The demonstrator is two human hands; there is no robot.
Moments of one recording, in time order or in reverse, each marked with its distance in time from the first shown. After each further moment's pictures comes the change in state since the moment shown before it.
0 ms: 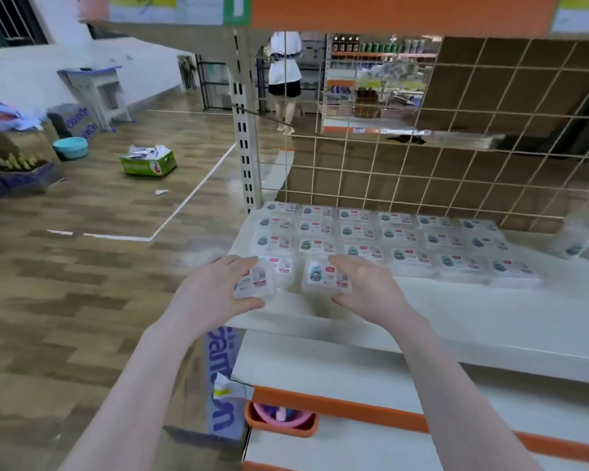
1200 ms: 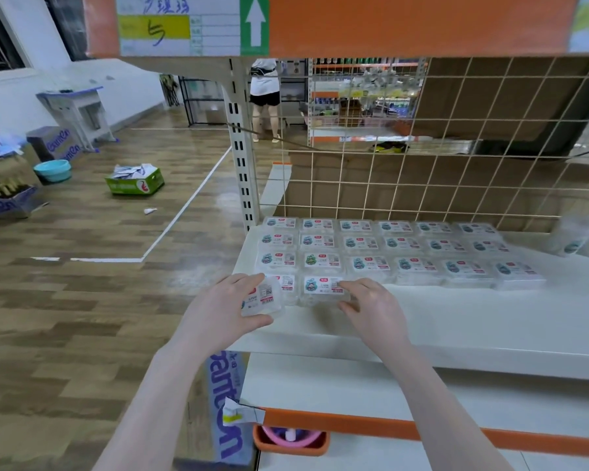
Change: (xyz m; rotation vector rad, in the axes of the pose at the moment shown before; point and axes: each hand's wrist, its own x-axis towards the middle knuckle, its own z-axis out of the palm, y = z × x) left_hand 0.011 -0.014 0.001 -0.034 -0.042 0.019; right_hand 0.003 0.001 0.052 0.141 0.419 0.124
